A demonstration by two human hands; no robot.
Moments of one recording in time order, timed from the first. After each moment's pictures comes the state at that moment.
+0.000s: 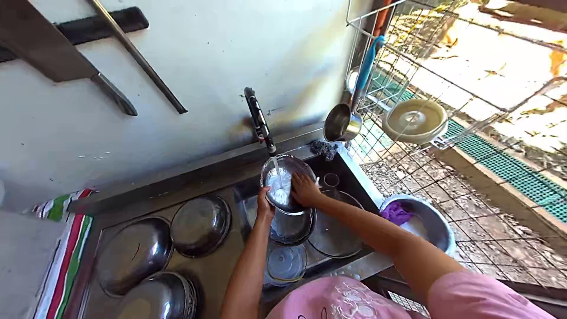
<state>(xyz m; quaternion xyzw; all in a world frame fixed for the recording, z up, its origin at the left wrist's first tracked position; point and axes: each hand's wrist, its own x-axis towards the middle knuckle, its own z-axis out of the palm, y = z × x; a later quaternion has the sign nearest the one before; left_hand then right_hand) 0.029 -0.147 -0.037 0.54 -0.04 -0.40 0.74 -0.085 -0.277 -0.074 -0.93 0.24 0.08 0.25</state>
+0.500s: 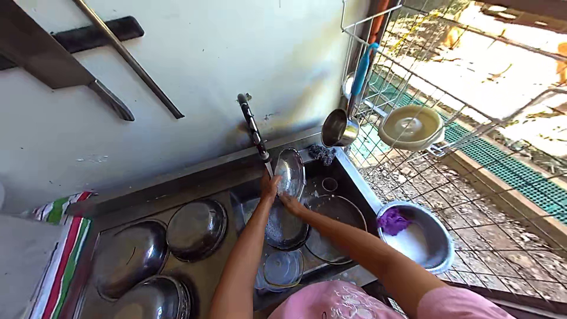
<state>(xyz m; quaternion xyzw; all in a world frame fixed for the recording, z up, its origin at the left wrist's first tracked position) 0.050 -0.212 -0.030 0.66 -0.31 -0.31 0.61 -0.073 -0.239 -0.059 -0.74 0.32 -0.09 0.59</state>
